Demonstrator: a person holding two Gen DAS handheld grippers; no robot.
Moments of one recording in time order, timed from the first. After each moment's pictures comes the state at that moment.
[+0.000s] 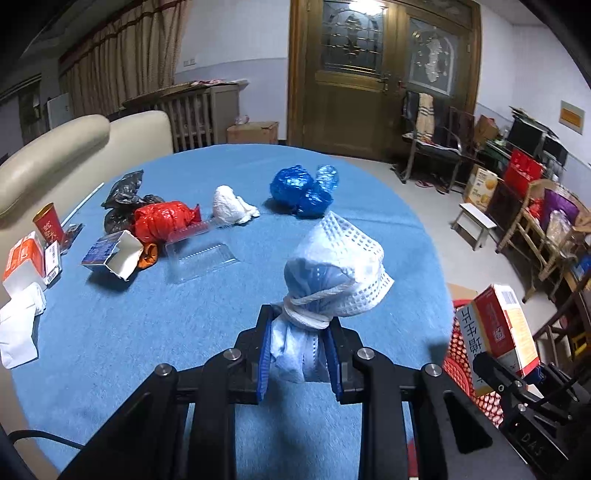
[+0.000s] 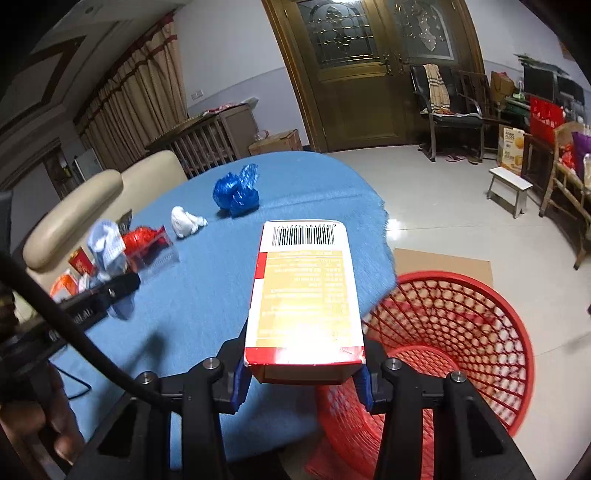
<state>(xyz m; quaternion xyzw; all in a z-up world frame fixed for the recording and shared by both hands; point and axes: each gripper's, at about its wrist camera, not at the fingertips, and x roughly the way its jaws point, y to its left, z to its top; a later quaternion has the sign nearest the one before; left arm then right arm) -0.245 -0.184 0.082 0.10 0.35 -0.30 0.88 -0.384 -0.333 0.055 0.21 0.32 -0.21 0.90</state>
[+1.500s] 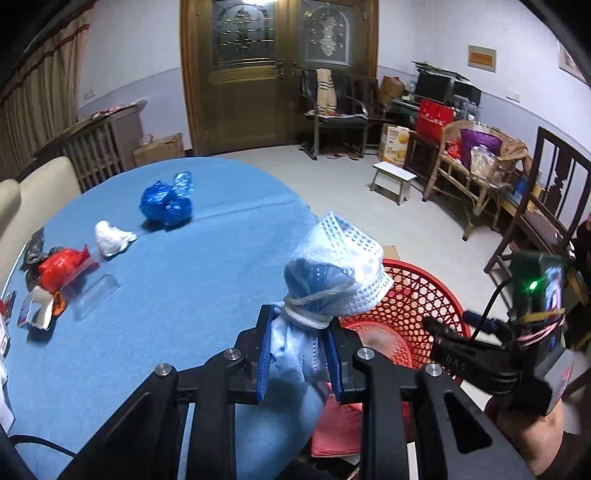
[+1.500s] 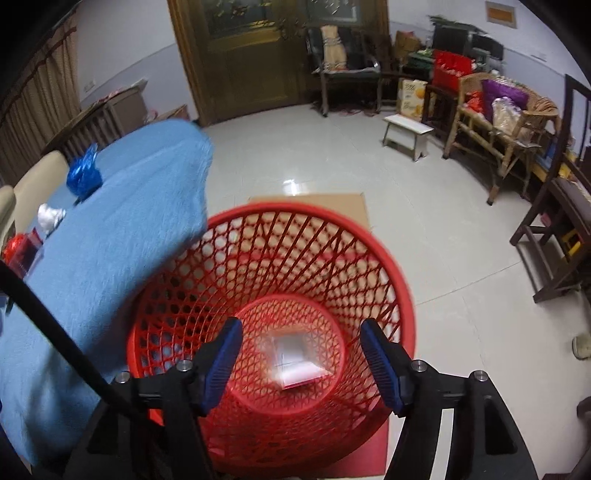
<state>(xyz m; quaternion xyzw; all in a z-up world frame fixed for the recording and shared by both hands) -0.321 -0.262 0.084 0.18 0.33 -0.46 0.81 -0.459 -0.413 0.000 0.25 0.38 -0.39 0.80</state>
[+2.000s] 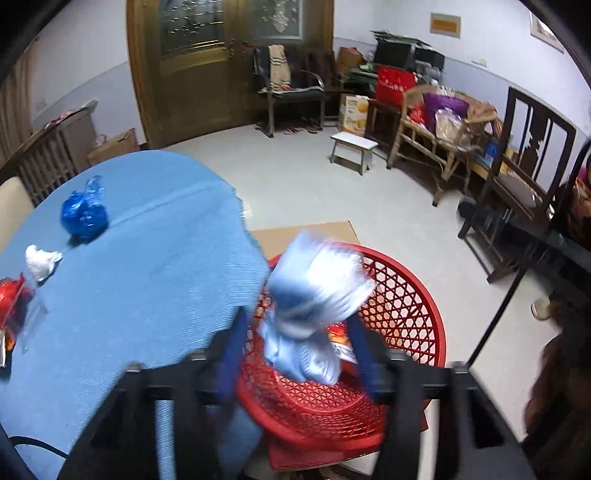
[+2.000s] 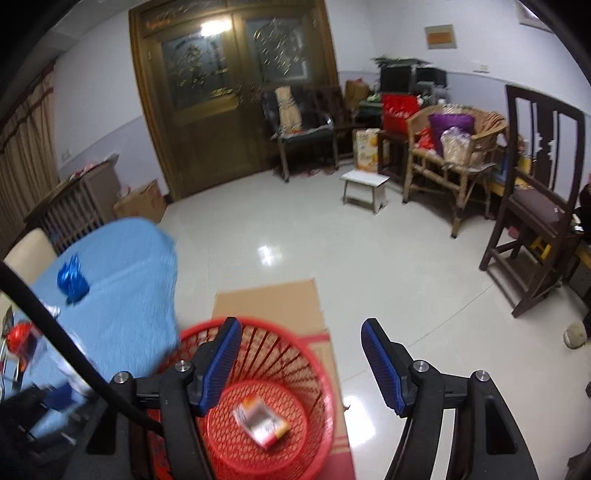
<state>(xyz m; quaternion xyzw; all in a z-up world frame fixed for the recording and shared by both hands) -0.356 -0.341 0.050 0.23 0.35 -0.51 0.75 -0.501 -0.449 0.082 0.24 0.26 -0.47 0.81</state>
